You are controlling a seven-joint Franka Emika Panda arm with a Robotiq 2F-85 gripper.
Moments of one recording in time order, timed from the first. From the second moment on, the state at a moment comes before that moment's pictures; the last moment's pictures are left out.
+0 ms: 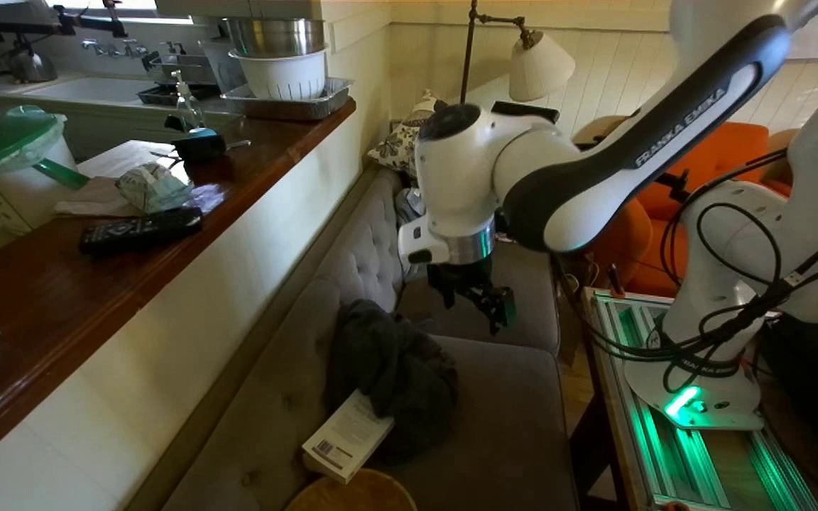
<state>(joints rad) 0.25 -0.18 -0.03 -2.52 -0.13 2.14 -0.71</state>
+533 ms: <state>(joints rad) 0.23 -0.06 0.01 -2.44 -0.13 2.12 -0.70</state>
